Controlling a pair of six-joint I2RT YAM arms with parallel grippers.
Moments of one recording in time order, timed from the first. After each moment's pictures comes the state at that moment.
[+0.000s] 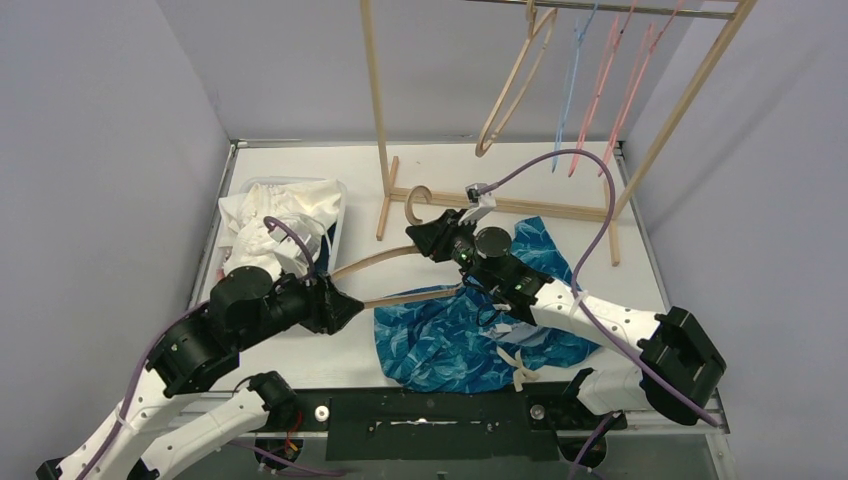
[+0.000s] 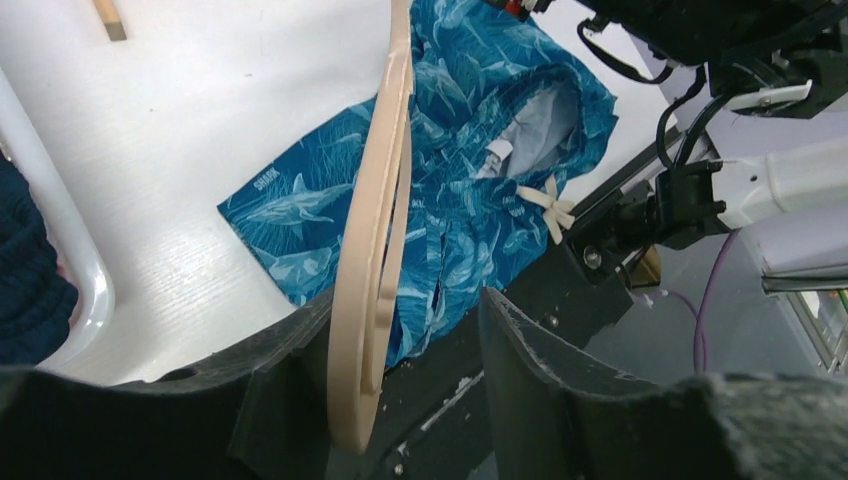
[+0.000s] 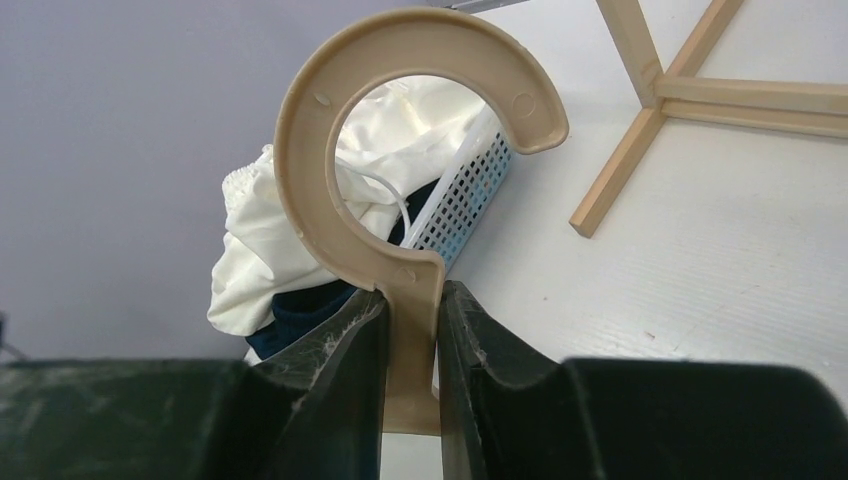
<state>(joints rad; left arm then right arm) -0.80 0.58 0.95 -0.77 0.03 -0.52 0.83 1.32 0.78 0.46 0.12 0.69</state>
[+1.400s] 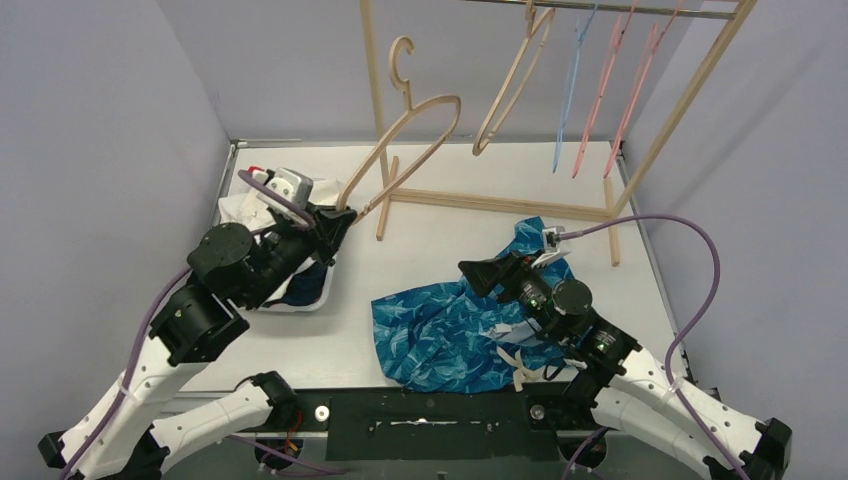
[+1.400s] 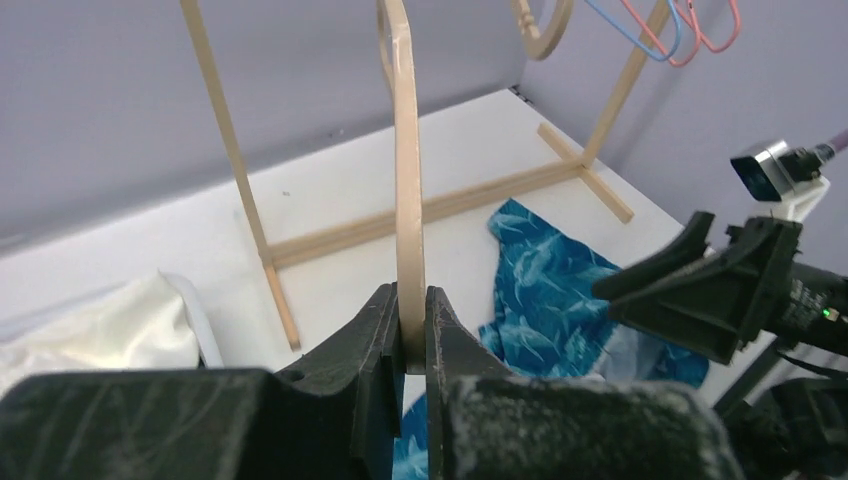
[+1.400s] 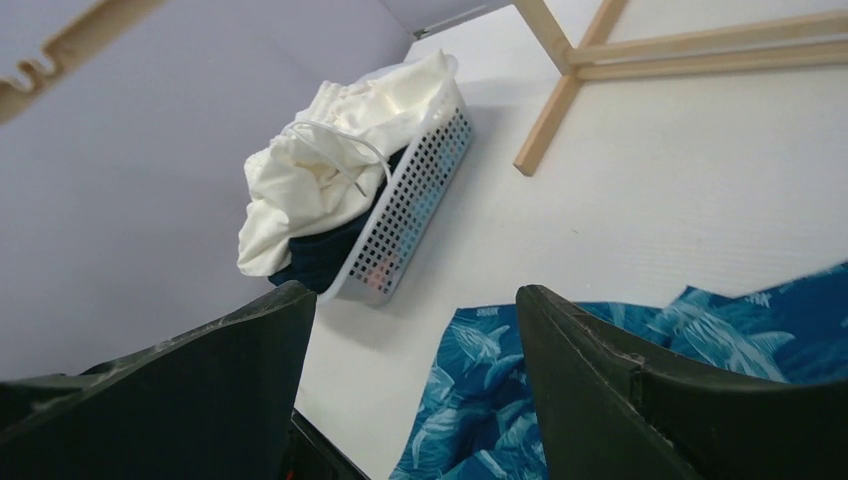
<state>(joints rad) -0.80 0.78 1.23 -0.49 -0.19 -0.19 0.82 0.66 0.52 0.10 0.18 0.73</state>
